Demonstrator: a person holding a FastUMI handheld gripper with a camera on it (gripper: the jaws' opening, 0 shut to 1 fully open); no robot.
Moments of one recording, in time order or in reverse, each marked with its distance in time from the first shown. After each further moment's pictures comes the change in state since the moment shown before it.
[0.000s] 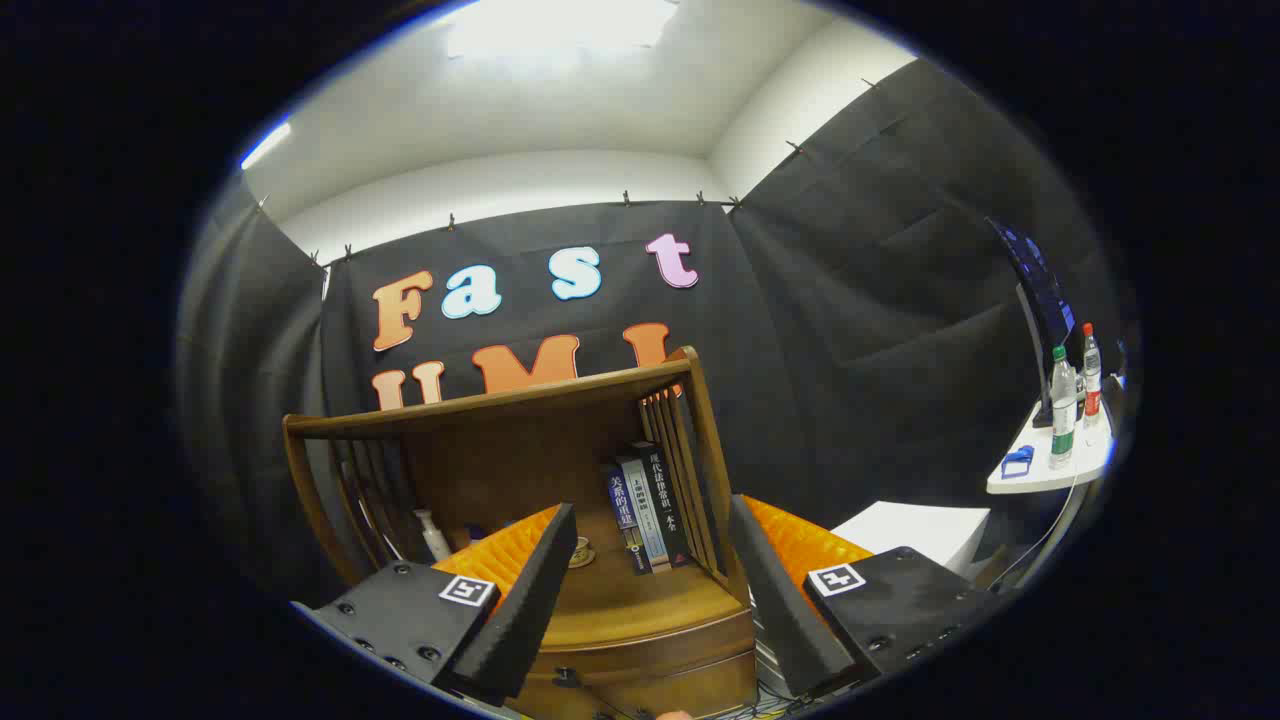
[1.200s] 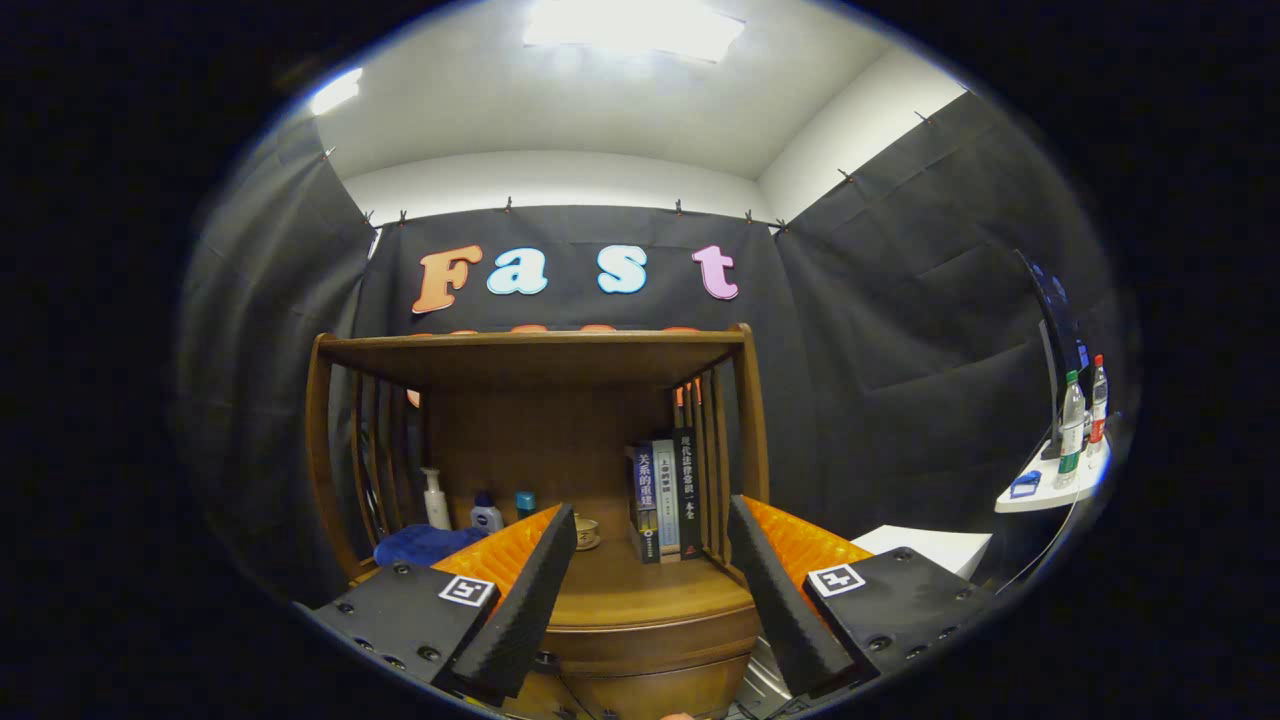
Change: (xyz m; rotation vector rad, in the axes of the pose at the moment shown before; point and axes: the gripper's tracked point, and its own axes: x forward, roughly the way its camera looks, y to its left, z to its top) arm 0.003 0.070 -0.086 -0.147 -0.017 0.100
